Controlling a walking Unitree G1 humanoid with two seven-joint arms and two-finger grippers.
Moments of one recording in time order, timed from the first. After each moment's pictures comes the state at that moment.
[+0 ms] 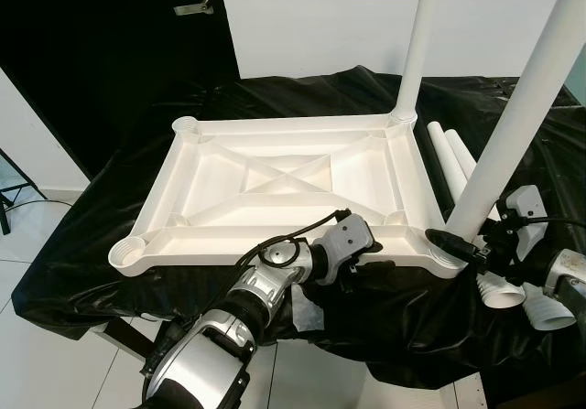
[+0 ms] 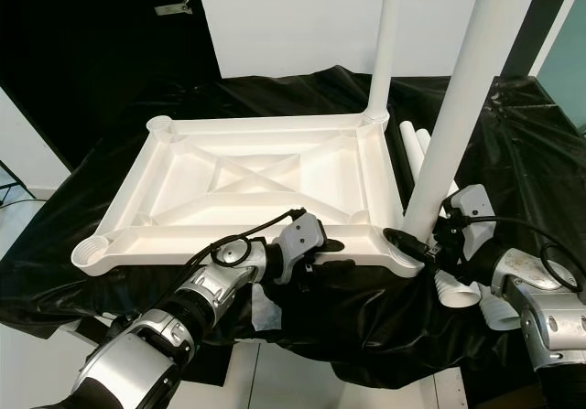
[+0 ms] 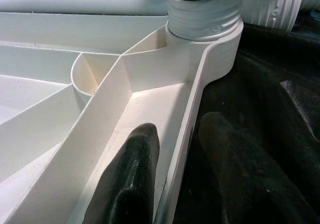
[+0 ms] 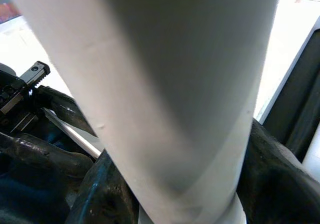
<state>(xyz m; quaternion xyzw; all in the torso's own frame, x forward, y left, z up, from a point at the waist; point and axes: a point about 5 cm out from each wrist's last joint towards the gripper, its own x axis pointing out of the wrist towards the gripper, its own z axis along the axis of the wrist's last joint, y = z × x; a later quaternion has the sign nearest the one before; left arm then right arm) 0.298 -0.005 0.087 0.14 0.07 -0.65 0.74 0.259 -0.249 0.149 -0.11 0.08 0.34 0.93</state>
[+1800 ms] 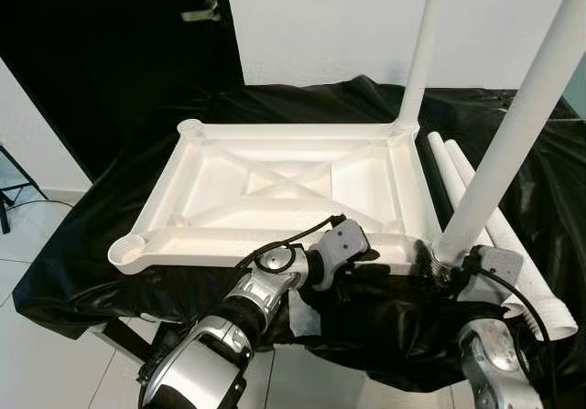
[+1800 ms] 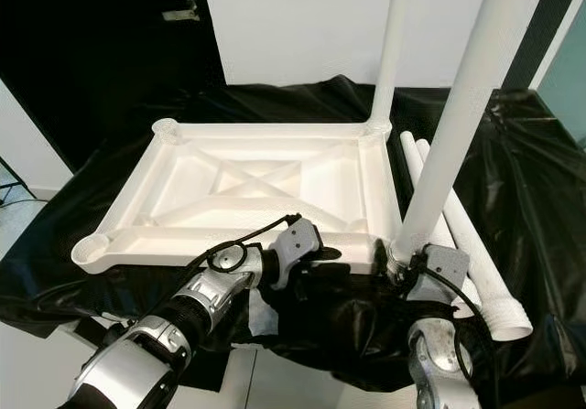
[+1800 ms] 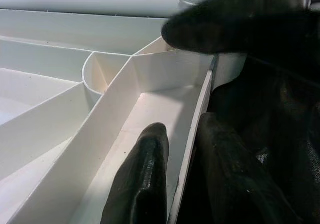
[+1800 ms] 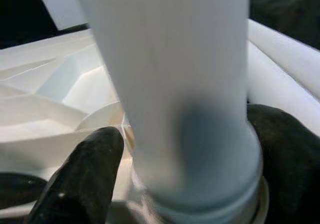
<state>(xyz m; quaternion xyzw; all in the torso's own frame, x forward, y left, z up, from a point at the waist) 0.297 -0.002 0.085 0.13 0.07 -0.65 0.75 0.227 -0.197 0.106 -0.01 -0.01 -0.01 1.00</state>
